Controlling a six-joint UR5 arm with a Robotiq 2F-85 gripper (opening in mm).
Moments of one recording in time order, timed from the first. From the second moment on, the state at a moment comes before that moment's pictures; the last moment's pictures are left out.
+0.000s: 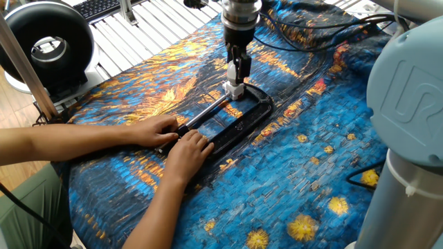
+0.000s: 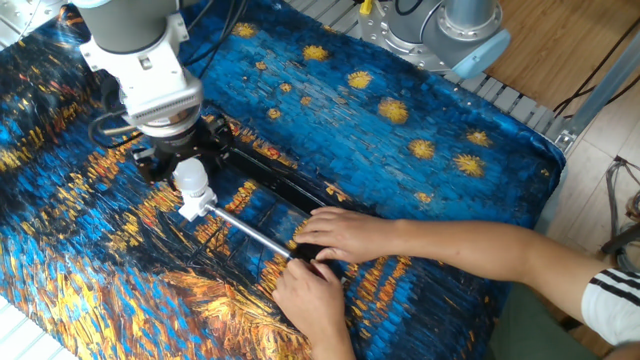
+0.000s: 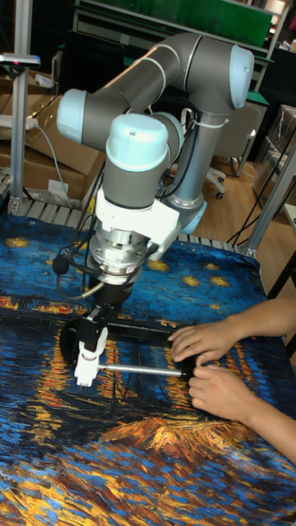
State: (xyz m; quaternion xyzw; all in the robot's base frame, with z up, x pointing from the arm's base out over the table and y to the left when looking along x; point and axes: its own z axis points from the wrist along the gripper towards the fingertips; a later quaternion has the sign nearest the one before) arm 0.587 -0.052 0.089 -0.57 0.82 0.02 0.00
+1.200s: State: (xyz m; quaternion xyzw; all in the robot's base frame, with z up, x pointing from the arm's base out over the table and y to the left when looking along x) arm 0.580 -0.058 0.089 -0.65 0.76 0.02 -0.01
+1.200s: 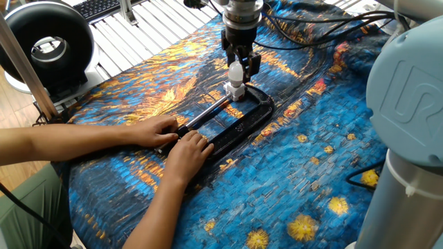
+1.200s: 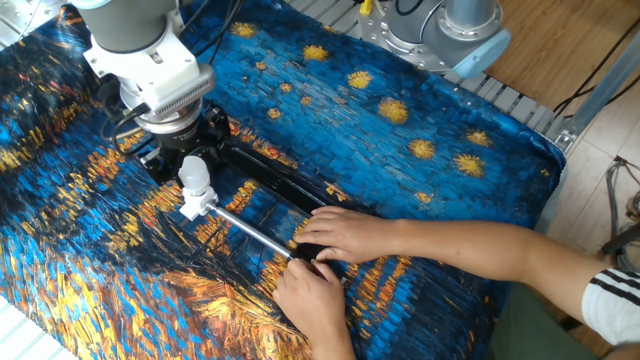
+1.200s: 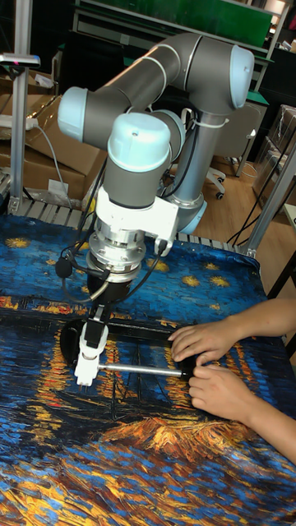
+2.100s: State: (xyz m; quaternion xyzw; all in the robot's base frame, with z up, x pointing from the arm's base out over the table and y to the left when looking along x) arm 0.594 -0.060 0.087 -0.66 0.75 0.00 0.01
